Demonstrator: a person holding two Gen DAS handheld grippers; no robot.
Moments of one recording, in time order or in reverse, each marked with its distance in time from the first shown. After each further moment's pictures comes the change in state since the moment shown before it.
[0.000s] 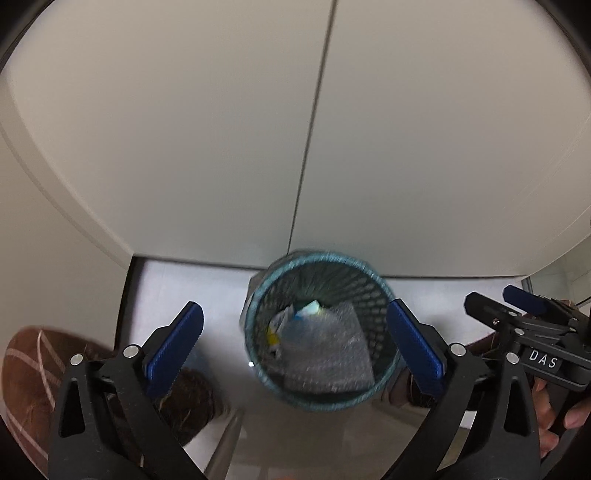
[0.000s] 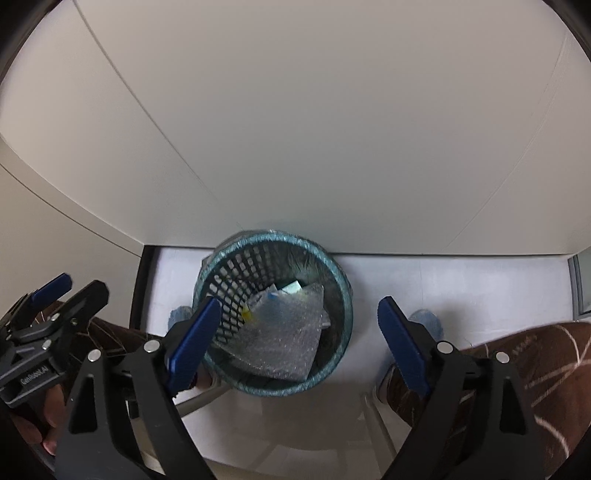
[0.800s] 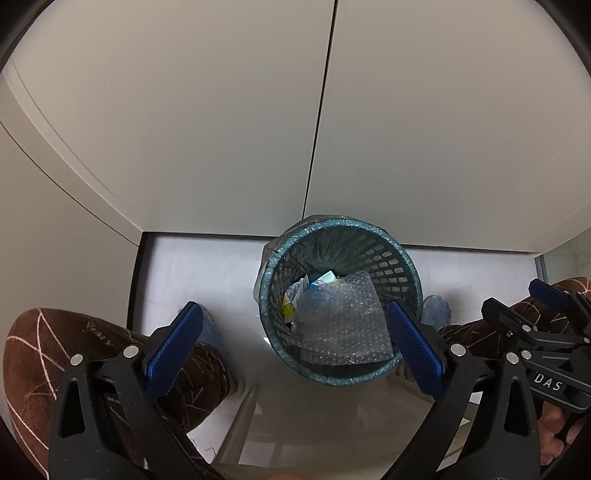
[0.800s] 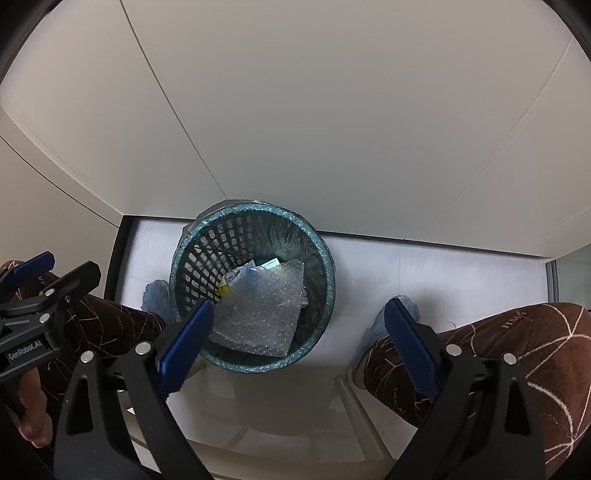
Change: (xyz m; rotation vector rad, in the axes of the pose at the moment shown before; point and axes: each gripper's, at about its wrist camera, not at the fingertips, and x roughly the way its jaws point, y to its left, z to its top) left arm 0.016 -0.003 -0.015 0.040 0.096 0.051; right arm 0.011 0.012 -0.023 -0.060 0.055 -0.098
